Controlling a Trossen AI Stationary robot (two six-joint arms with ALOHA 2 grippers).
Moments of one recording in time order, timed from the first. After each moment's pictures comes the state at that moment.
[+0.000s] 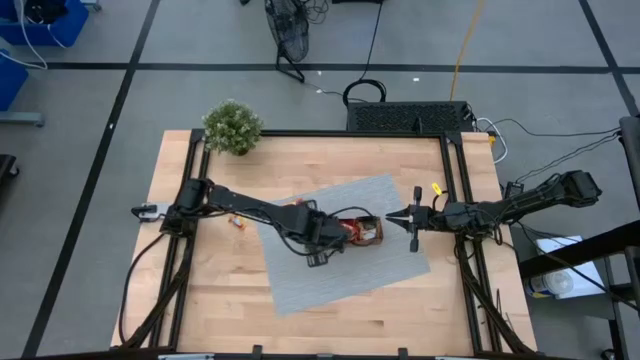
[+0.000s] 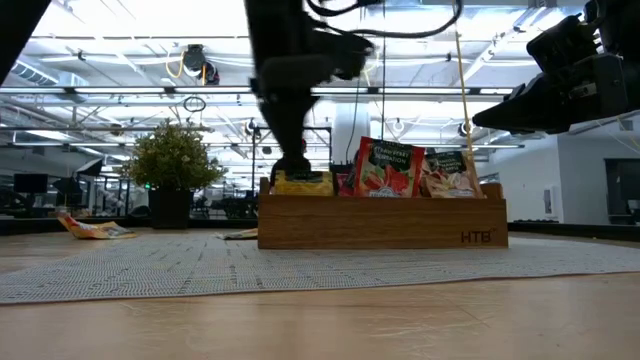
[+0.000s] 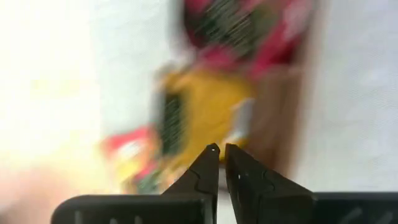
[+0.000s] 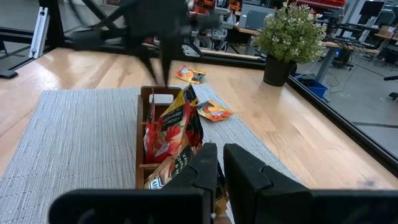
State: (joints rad) left arm -0.18 2.08 1.75 -1.10 -0.29 -0.34; right arm 0.21 0.67 0.06 0.45 0.34 -0.07
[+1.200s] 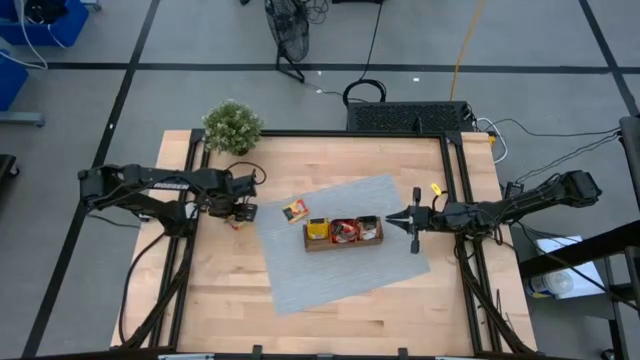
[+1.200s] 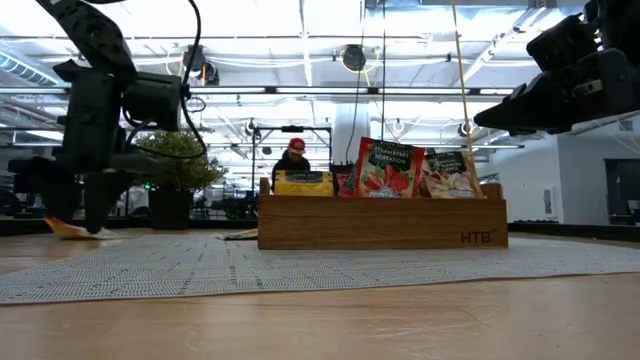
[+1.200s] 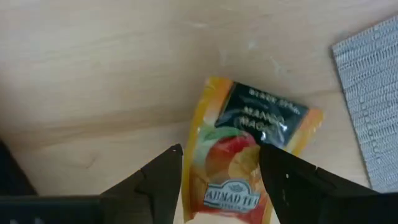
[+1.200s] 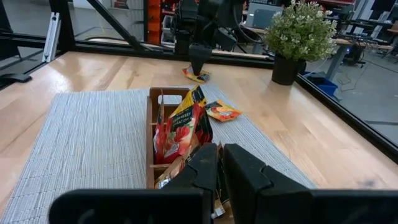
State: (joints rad) left arm 0.33 1.27 0.55 -0.86 0.08 -1.05; right arm 0.21 0.67 0.06 0.45 0.31 -0.04
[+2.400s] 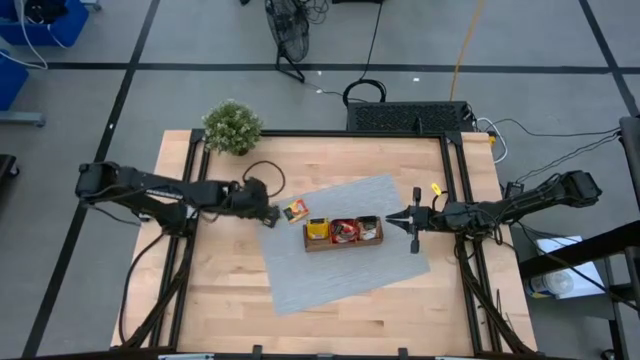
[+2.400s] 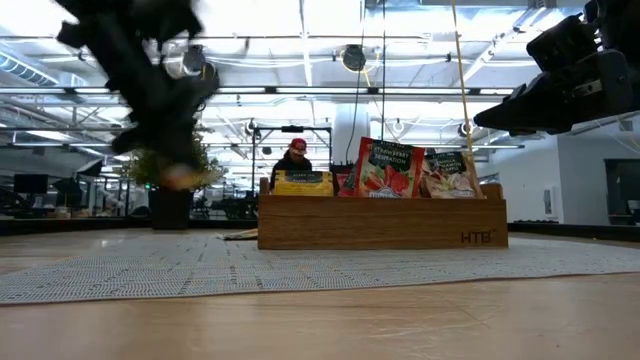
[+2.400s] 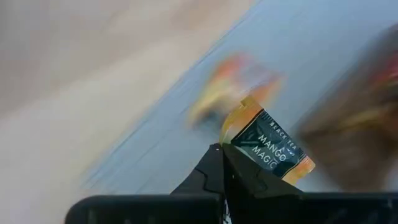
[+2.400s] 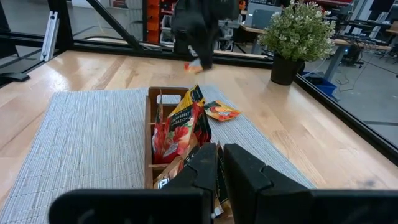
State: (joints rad) left arm 0.02 1.24 0.66 -0.44 -0.26 -0.97; right arm 0.20 0.67 0.06 0.45 0.31 -0.05
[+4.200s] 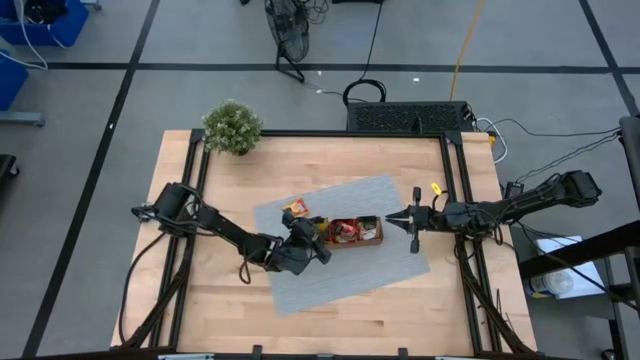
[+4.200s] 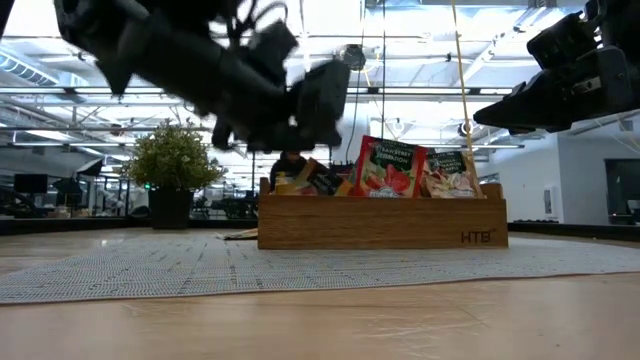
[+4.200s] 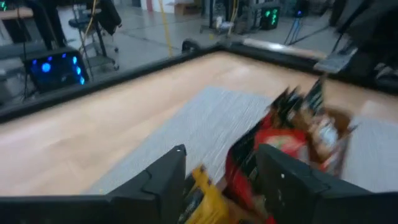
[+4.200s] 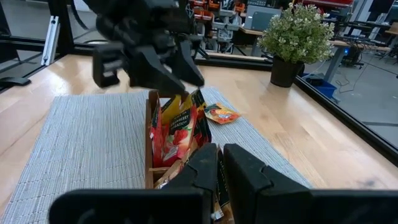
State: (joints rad) left arm -0.34 1.95 0.93 0.58 -1.04 -0.43; right arm 0.20 0.67 0.06 0.46 0.31 -0.04
